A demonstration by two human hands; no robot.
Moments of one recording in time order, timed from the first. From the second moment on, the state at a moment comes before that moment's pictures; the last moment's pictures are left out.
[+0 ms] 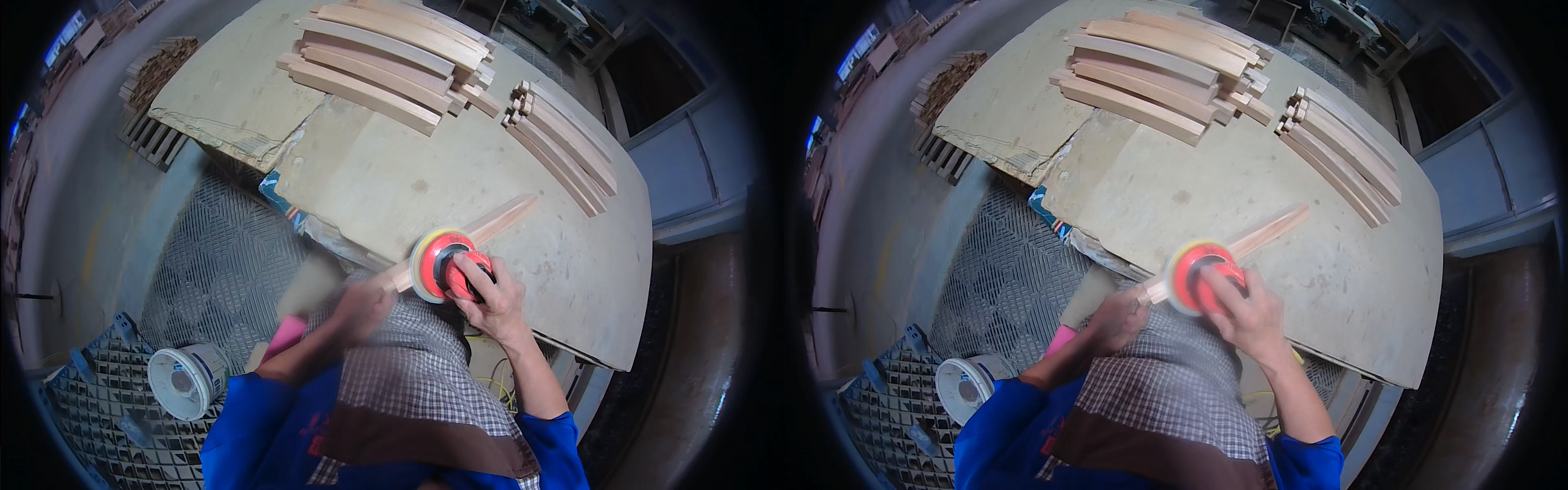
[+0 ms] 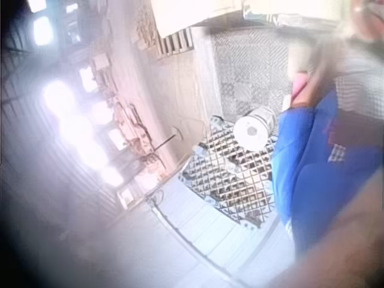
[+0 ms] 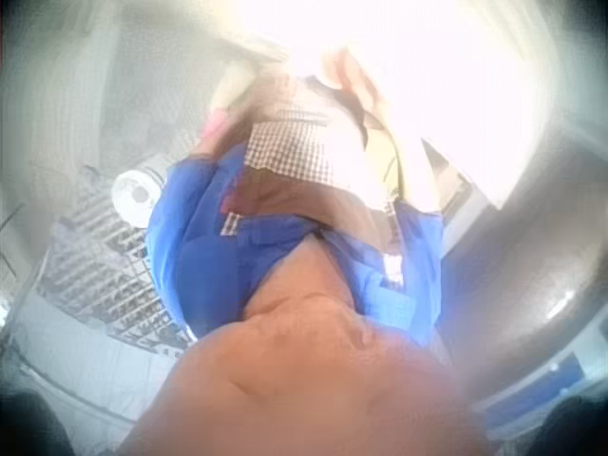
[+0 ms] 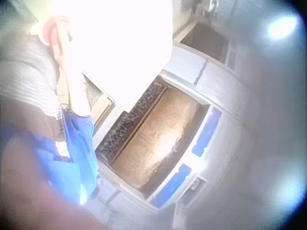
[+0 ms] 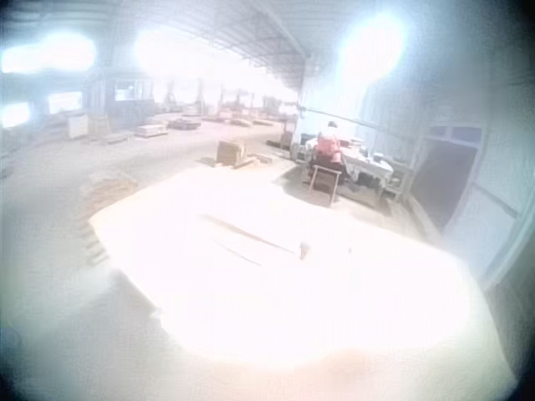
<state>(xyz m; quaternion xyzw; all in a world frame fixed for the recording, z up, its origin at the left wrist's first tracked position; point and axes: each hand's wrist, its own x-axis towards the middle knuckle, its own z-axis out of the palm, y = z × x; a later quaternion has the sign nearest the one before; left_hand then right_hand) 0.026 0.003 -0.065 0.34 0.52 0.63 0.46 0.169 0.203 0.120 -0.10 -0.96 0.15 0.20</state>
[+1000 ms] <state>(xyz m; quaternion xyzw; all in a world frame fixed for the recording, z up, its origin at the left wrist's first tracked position) 0.042 0.021 -0.027 0.26 0.57 0.67 0.38 0.121 0.177 0.161 -0.12 -0.98 0.14 0.04</state>
